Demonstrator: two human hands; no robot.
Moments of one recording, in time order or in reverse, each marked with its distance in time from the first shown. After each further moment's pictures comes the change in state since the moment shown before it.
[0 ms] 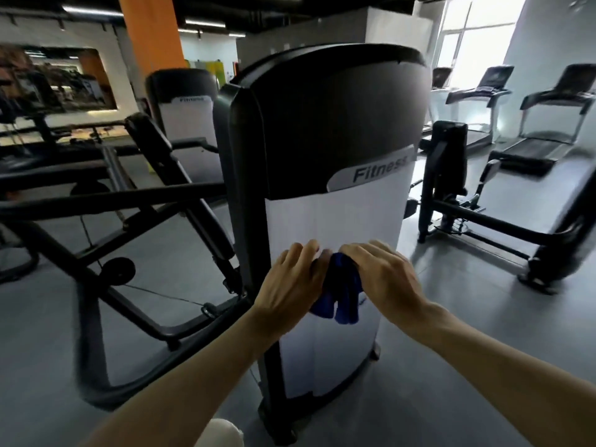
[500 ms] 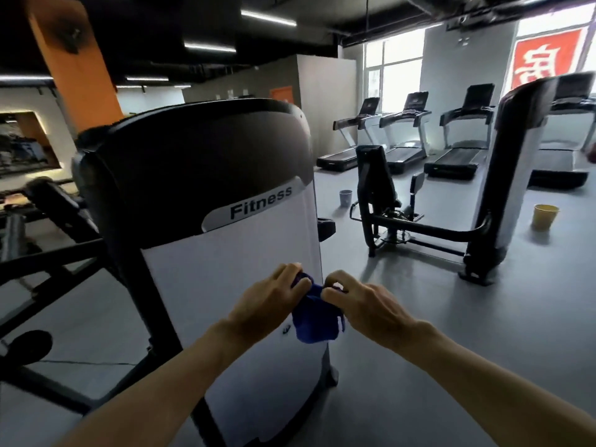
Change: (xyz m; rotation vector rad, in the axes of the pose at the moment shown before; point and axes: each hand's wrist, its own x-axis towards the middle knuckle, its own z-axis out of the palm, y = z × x) left_hand 0.140 0.173 0.025 -0.161 -0.080 0.333; right_hand -0.120 0.156 -0.157 -0.135 -0.227 -0.160
